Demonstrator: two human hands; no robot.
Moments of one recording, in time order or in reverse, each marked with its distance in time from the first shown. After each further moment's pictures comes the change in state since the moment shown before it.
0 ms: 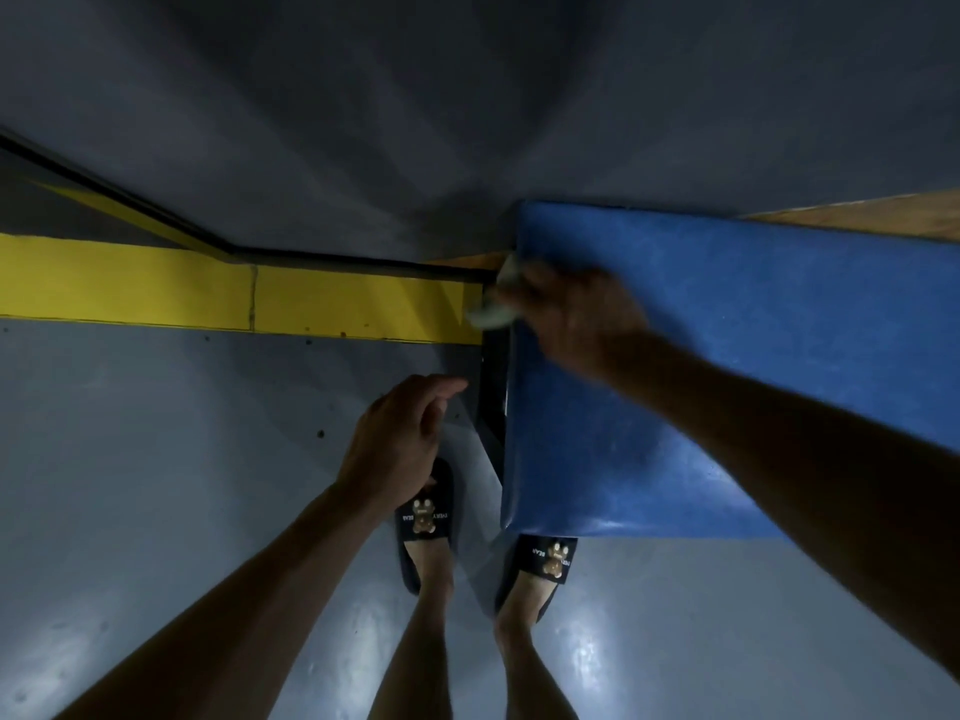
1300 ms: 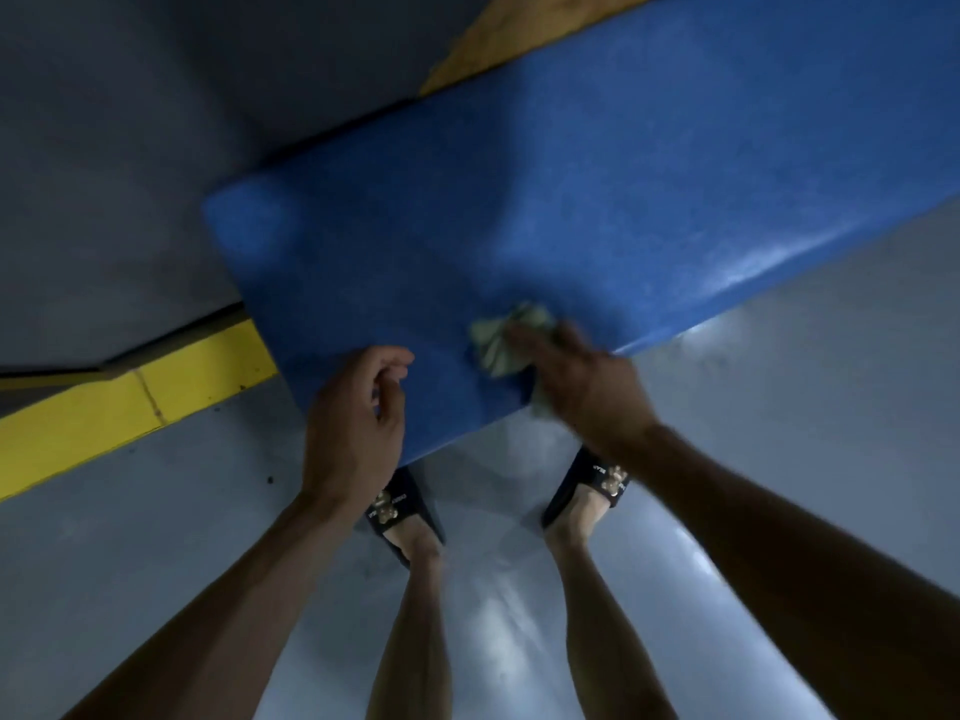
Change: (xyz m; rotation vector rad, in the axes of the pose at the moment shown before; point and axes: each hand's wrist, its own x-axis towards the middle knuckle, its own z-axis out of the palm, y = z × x) left_hand -0.038 0.153 0.127 0.101 -0.004 0.196; right_hand -0.318 -0.006 0.027 0.330 0.168 0.765
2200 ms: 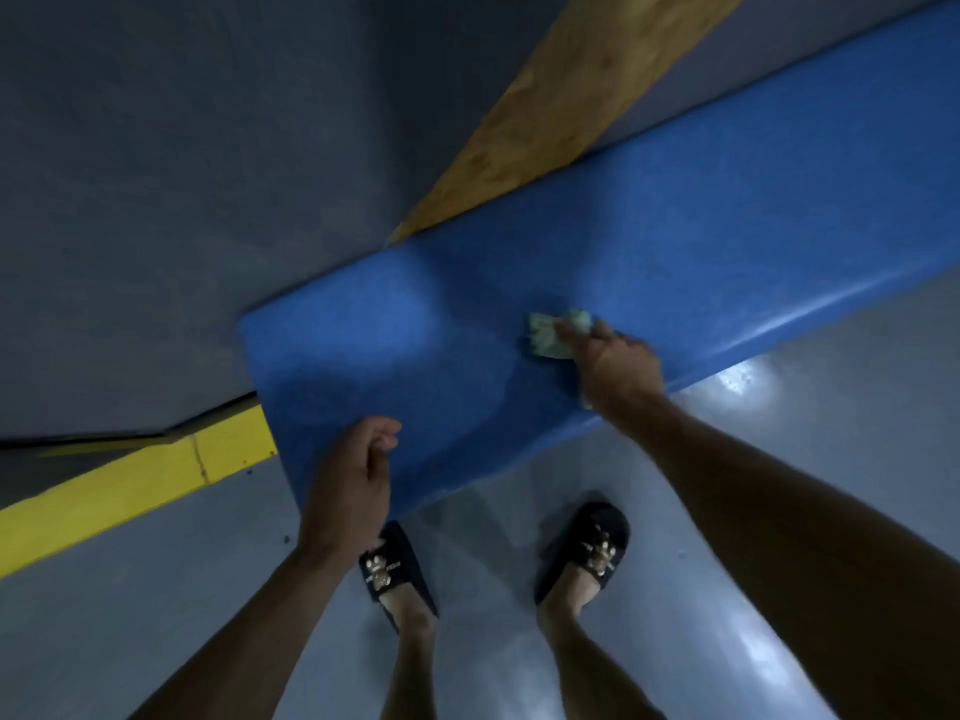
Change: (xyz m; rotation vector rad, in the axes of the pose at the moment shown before) left_hand -0.008 0.092 0.018 0.085 0.043 -0.115; right_hand 0.063 0.117 -0.092 -0.169 -0.265 0.286
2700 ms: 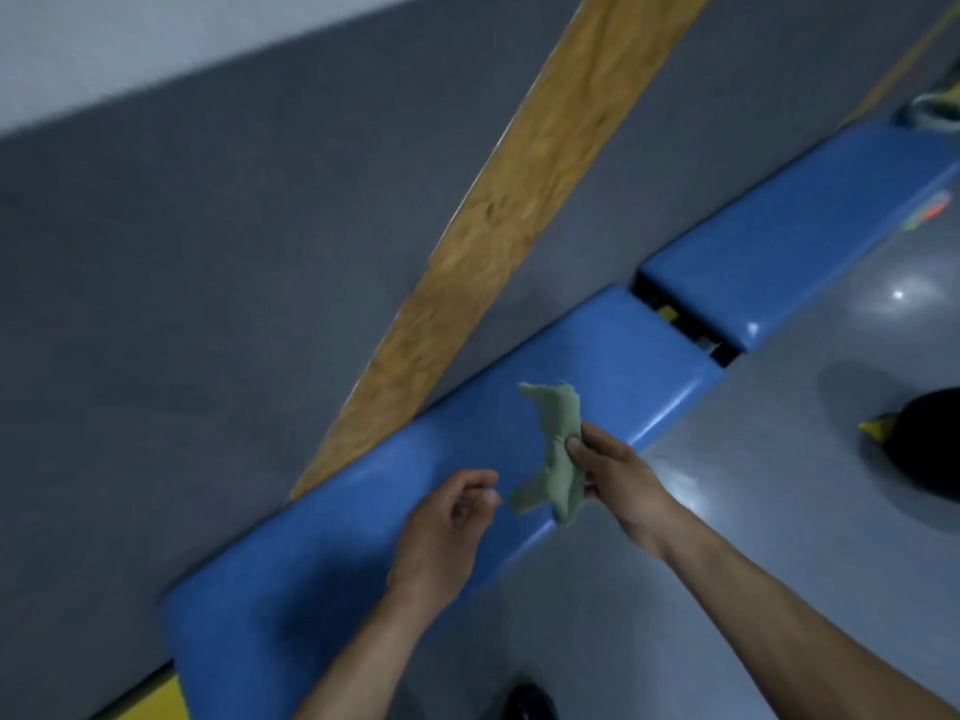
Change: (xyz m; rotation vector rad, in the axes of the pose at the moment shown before) left_hand -0.046 0.392 0.032 -0.295 -0.330 0.308; right_hand -0.155 0.189 -0.273 1.549 0.160 0.145
